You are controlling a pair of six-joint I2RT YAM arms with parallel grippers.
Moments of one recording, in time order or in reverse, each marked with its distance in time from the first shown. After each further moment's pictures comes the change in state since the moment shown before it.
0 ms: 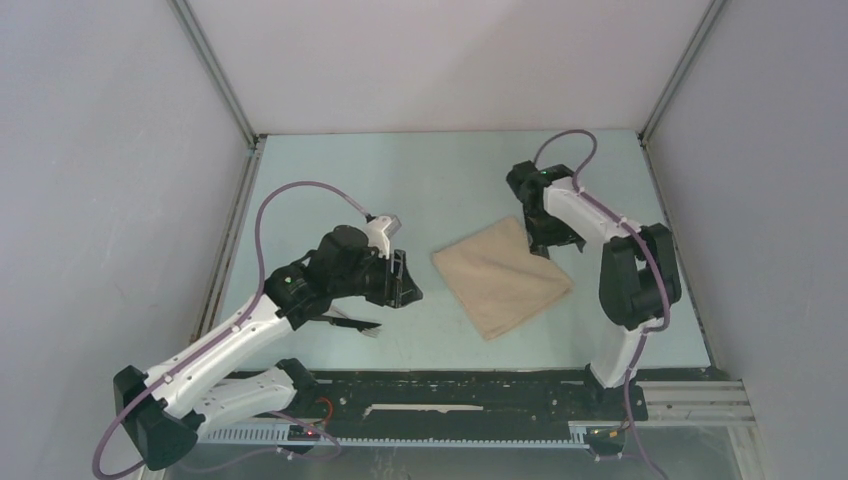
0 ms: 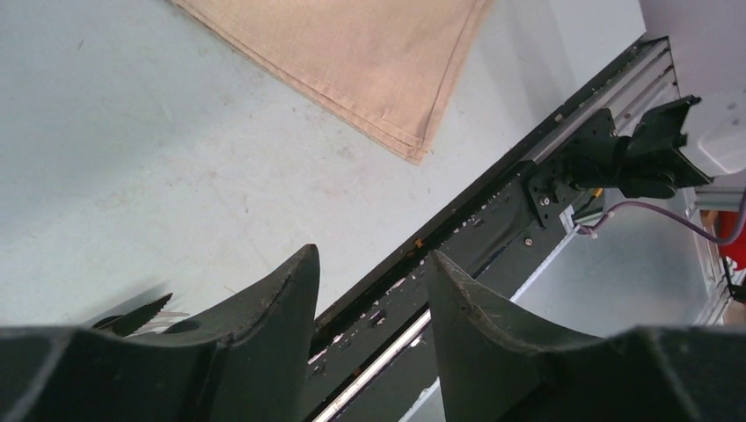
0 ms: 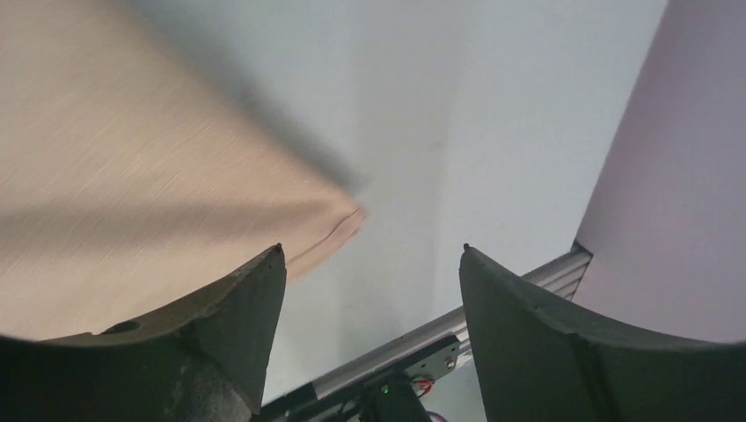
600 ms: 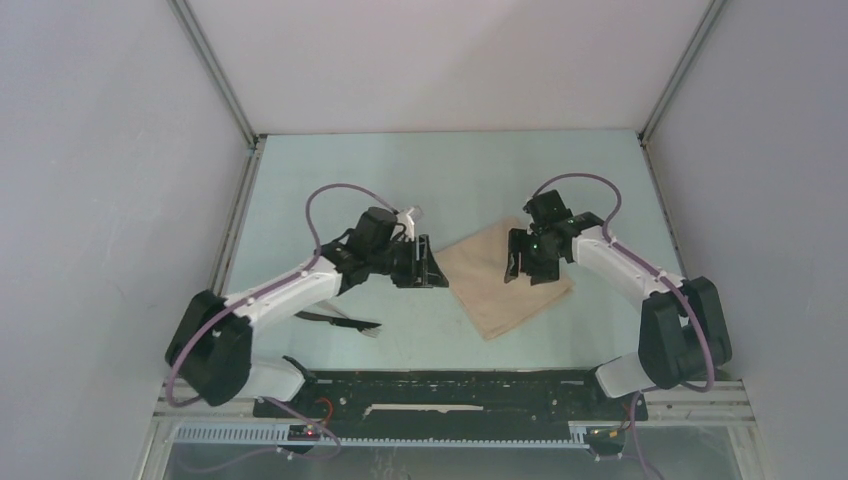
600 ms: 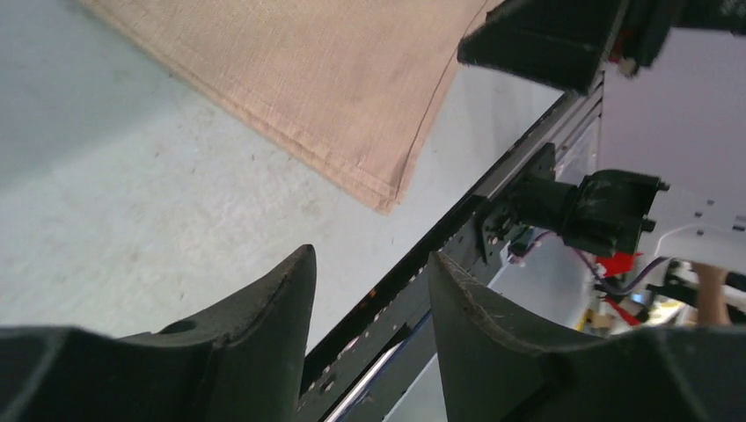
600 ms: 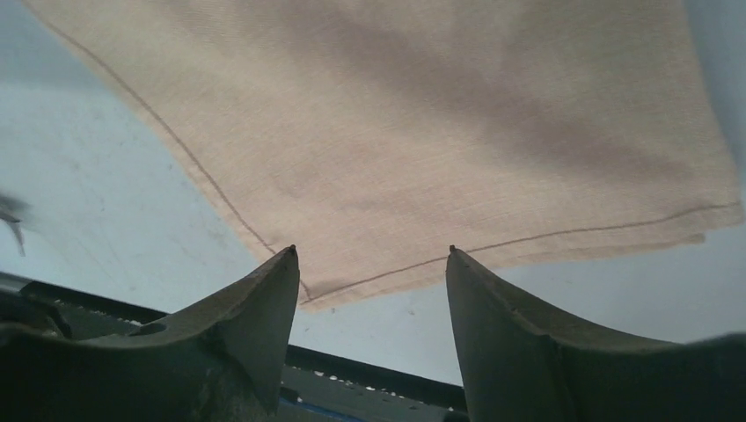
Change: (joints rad) left arm 0.129 0.357 -0.033 0.301 0.239 -0.134; right arm 0.043 -0.398 -0.456 0.435 -0.665 0.054
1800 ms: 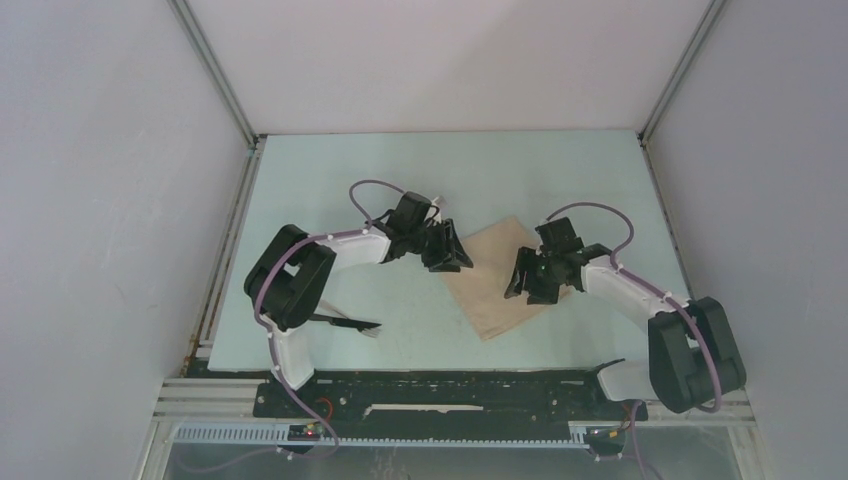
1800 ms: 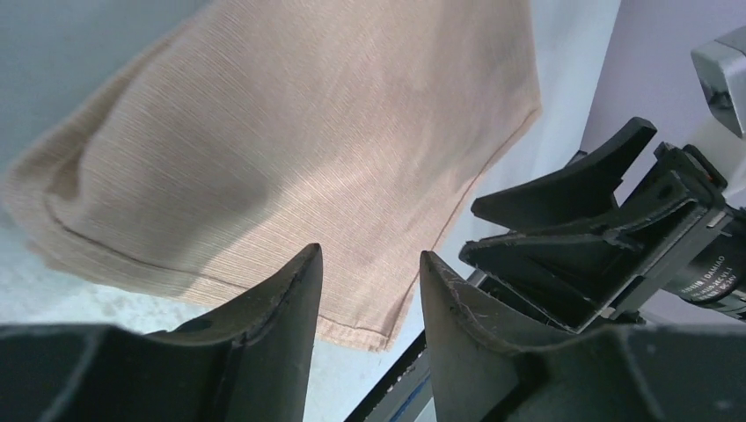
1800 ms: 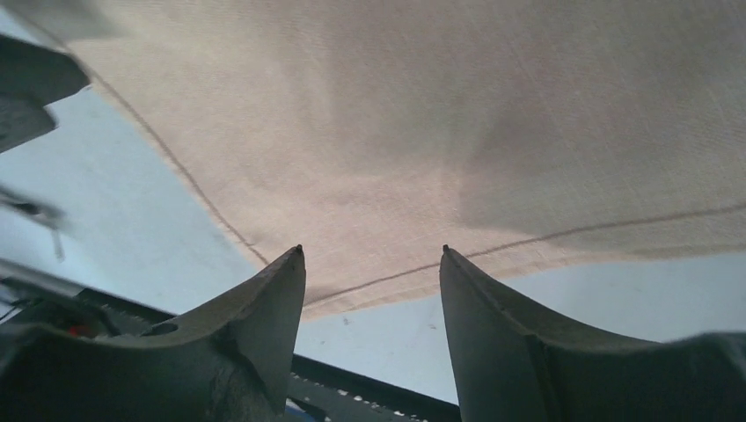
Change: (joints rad) left arm 0.006 0.569 0.257 0.238 0.071 -0.191; right arm -0.015 -0.123 -0.274 0.209 -0.064 0.146
